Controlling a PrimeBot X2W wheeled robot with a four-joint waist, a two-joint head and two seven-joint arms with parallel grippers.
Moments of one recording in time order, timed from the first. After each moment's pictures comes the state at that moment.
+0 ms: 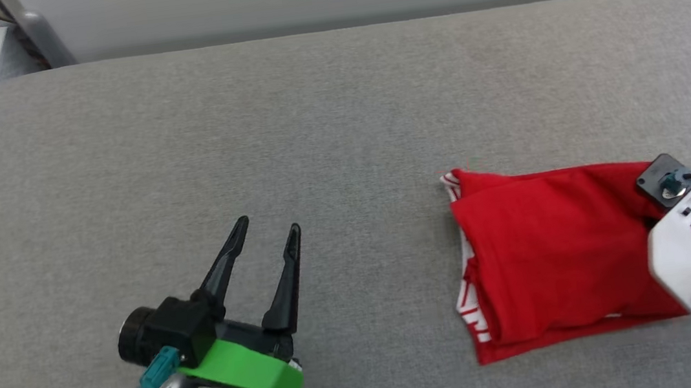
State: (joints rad) left arm -0.10 0.18 -0.28 0.02 -0.31 -0.13 -0.26; right arm -0.33 -0.69 0.48 0.01 0.30 0.13 0.68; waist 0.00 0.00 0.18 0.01
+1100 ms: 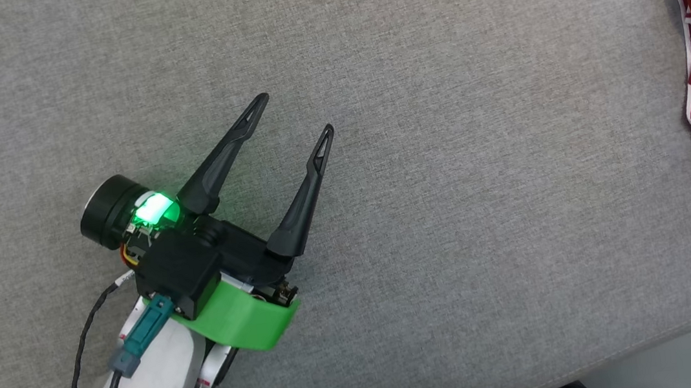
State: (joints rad) left arm -0.38 0.35 -0.44 -0.17 -0.23 -0.13 -0.26; right arm -0.68 -0.84 0.20 0.46 0.09 0.13 0.30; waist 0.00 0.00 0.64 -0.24
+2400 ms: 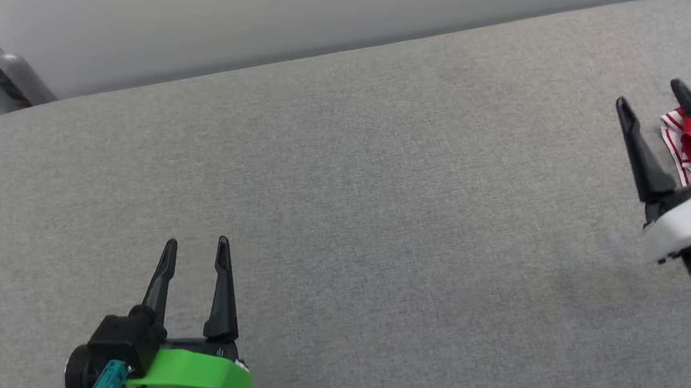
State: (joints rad) left arm -0.07 0.14 -0.09 0.09 -0.25 -0.13 -0.26; right arm -0.30 -0.33 0.06 0.09 0.21 0.13 -0.13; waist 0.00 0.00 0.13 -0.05
